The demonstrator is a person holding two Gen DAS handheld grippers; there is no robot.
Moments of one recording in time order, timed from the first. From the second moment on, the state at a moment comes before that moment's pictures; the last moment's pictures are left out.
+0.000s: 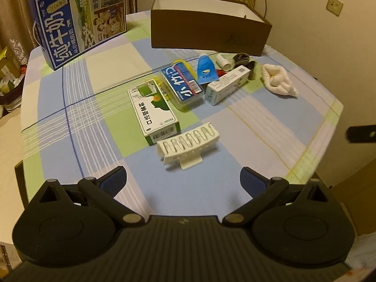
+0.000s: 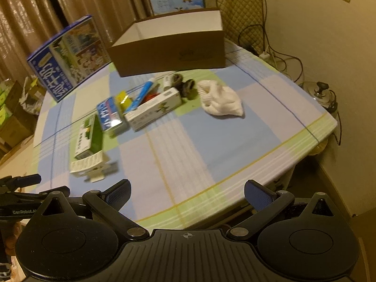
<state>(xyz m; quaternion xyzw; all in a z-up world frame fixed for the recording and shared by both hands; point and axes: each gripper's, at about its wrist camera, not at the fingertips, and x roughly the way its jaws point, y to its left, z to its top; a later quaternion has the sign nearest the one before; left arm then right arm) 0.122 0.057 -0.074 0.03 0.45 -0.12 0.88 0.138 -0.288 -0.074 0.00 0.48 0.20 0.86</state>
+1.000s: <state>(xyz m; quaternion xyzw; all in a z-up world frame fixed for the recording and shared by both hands) 0.157 -0.010 -0.123 0.04 0.48 -0.20 0.85 0.210 -0.322 -0.100 0.00 0.52 0.16 0.84</state>
